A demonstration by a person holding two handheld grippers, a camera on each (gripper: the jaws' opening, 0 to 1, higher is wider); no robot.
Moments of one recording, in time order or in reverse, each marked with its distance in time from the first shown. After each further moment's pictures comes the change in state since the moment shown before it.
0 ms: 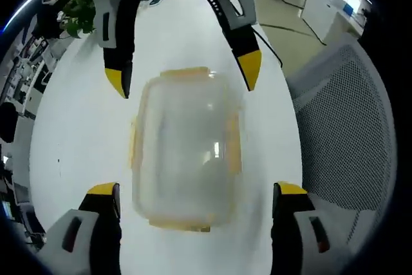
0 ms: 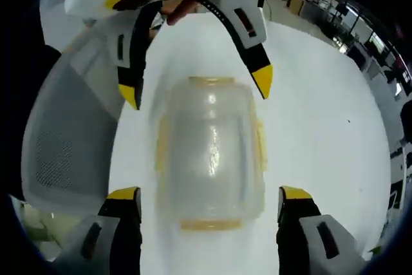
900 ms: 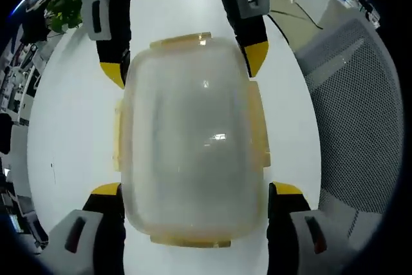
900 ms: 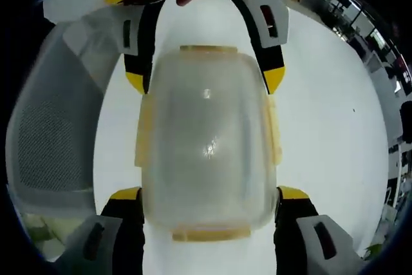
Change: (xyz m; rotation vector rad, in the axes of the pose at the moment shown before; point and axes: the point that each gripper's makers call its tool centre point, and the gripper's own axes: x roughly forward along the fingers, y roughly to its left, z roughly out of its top) left arm 0.036 0.005 -0.013 0.068 0.080 -0.017; right arm 0.024 -0.002 -0.016 0.003 0.093 -0.008
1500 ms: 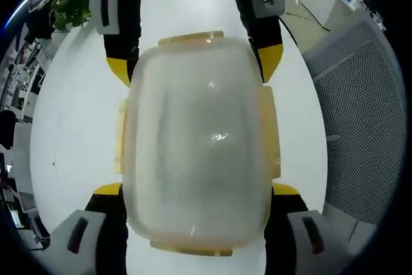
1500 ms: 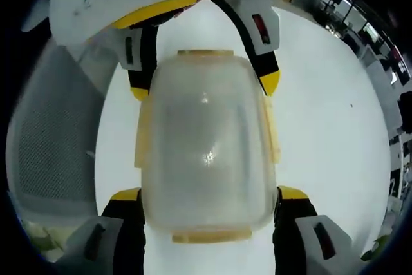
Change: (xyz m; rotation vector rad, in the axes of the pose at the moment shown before) left arm 0.002 0.002 0.003 -0.027 -0.003 0.028; right arm -0.001 0.004 0.003 0.045 -0.041 -0.010
